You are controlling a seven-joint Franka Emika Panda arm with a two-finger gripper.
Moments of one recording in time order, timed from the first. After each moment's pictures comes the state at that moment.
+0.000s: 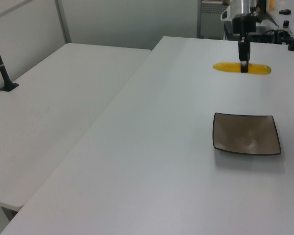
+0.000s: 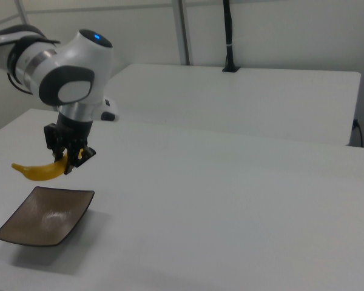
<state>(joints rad) -0.01 -0.08 0.00 -1.96 0.42 1.61 -0.20</state>
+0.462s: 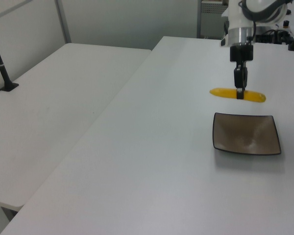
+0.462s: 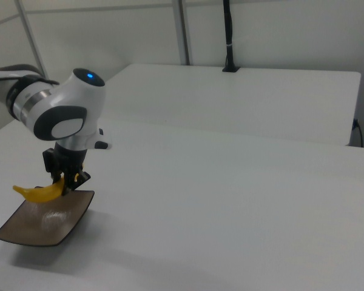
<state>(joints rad) -0.01 -0.07 0.08 -2.15 0.49 1.85 -0.20</state>
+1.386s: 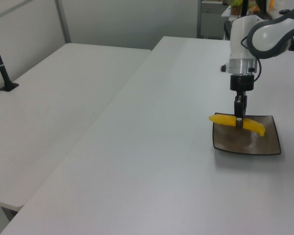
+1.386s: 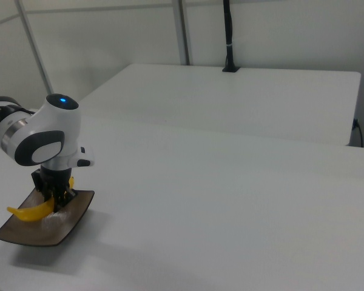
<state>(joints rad) 0.00 -0.06 0.23 -2.32 0.49 2.13 -0.17</state>
